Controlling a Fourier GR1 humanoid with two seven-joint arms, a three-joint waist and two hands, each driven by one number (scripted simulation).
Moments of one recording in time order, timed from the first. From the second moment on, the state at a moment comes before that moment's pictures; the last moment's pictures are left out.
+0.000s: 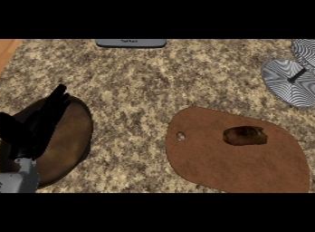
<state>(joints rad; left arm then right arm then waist) -0.10 0.28 0.01 -1.53 0.18 -0.02 0.20 -0.82 -0.95 -0.20 -0.64 0.35 0.35 -0.45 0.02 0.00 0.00</state>
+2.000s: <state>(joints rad) -0.09 0.22 0.03 -1.56 0.12 -0.04 0.21 -1.10 -0.82 -0.48 -0.20 0.25 0.17 -0.45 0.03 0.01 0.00</state>
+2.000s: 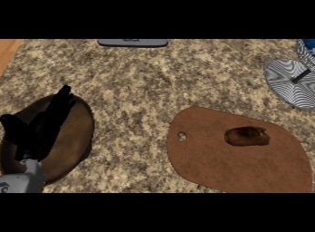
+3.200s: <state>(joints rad) -0.10 0.22 0.04 -1.55 0.13 -0.06 0.20 -0.91 -1.25 -0.77 -0.12 -0.01 0.35 -0.35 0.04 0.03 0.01</state>
